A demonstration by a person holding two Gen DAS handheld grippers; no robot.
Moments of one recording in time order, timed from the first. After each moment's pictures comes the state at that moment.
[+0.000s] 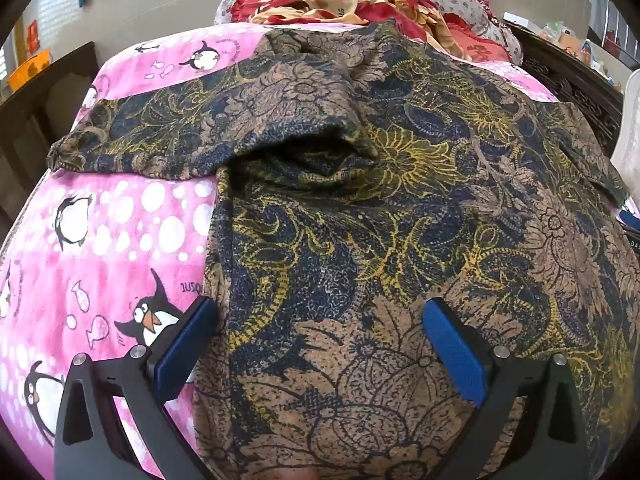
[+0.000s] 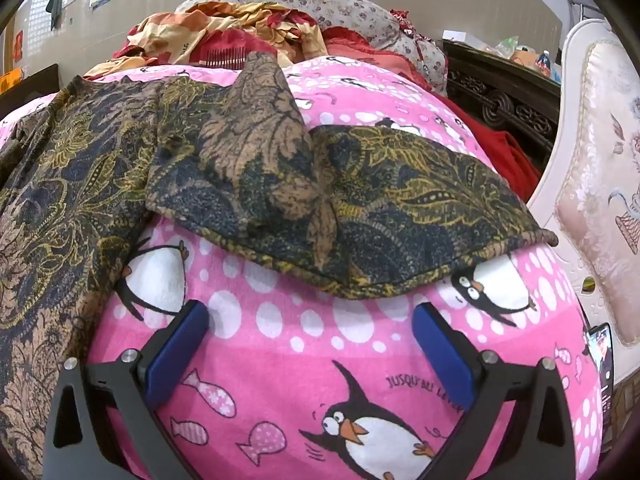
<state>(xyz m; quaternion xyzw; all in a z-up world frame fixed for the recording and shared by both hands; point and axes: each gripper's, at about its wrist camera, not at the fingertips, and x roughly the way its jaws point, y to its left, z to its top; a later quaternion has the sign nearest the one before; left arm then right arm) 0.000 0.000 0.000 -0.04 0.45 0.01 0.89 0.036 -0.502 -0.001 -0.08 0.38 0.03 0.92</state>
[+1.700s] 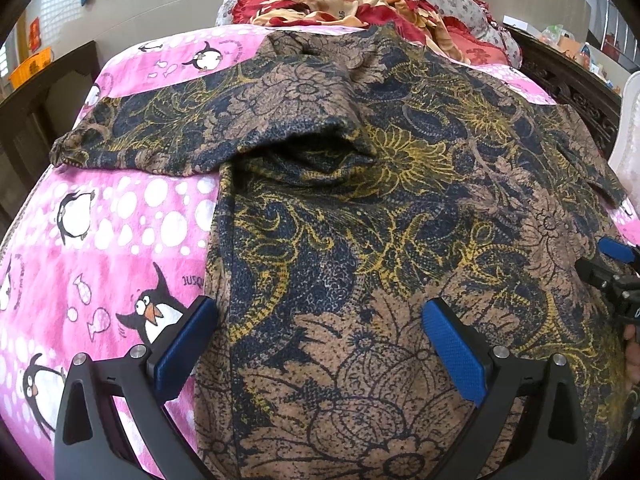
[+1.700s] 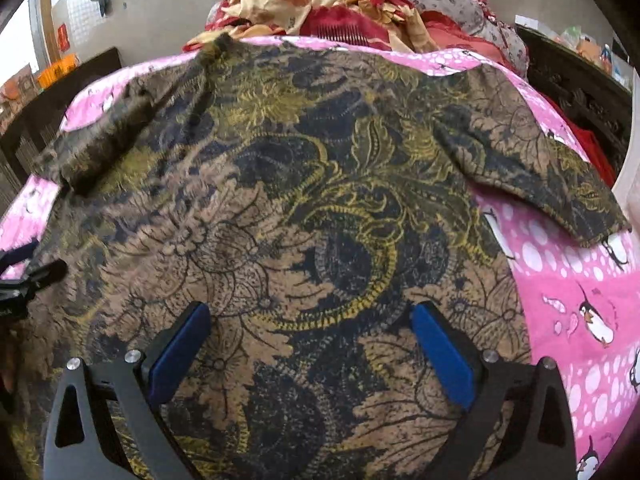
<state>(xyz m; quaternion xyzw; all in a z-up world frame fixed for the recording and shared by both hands) -0.014 0.005 0.004 -0.03 0.45 0.01 0.89 -0.031 -0.322 0.007 -0.07 0.44 0.13 0.88</state>
